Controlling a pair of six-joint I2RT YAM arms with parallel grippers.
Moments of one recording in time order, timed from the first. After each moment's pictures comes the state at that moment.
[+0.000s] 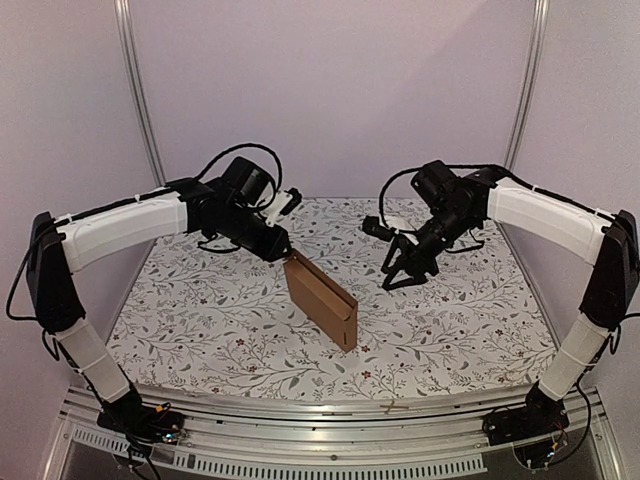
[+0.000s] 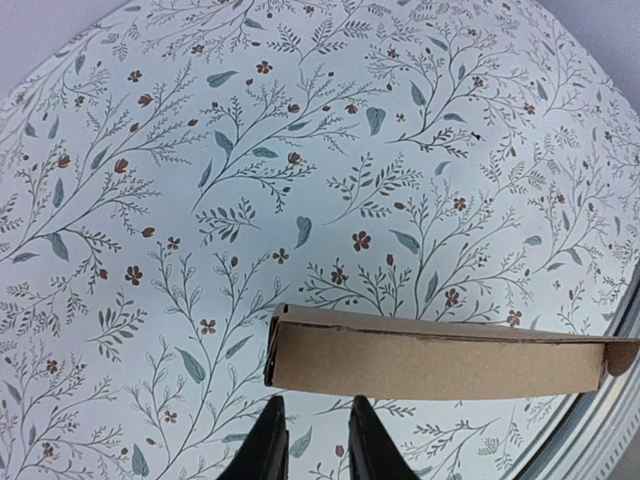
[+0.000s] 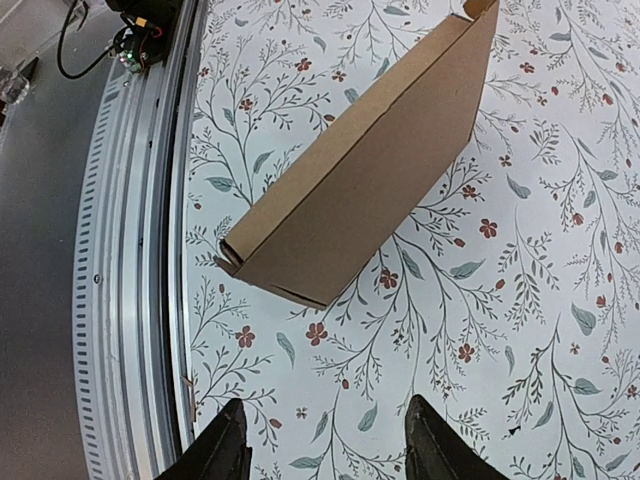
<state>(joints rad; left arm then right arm) -0.70 1.68 1.43 -0.65 0.08 -0.06 0.61 1.69 1.51 -0.99 -0.62 -0.66</state>
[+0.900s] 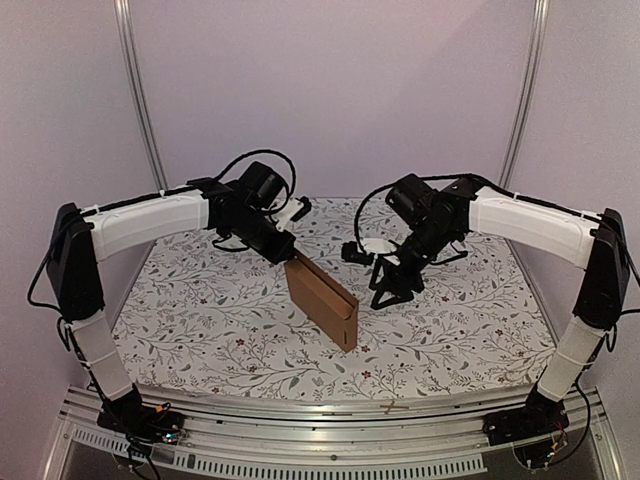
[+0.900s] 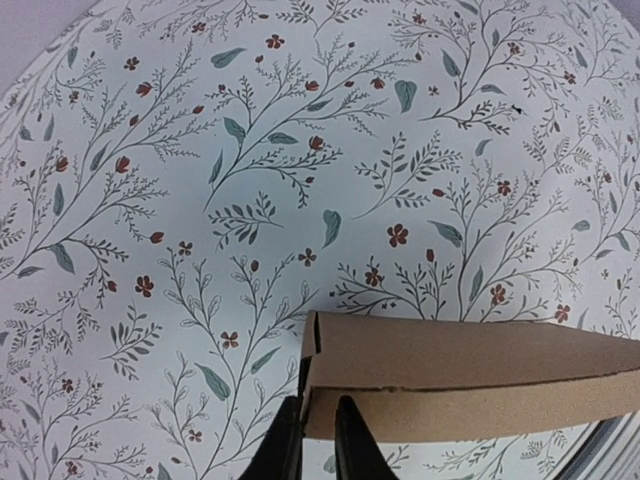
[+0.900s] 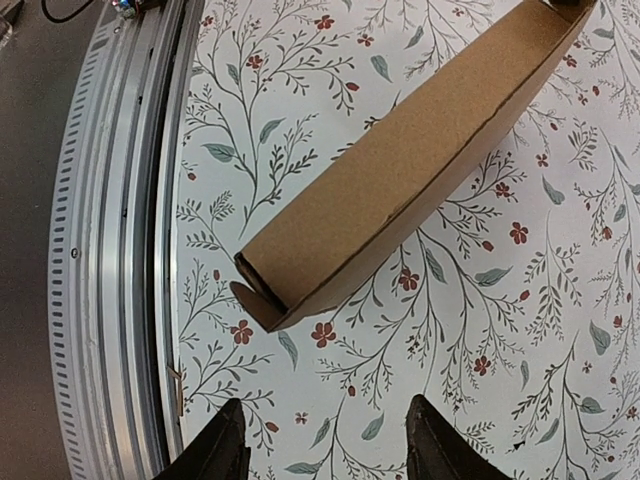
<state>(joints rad) -0.70 1.81 1.52 -0.69 0.04 0.03 0.75 1.74 1.51 -0.99 -0.48 -0.67</state>
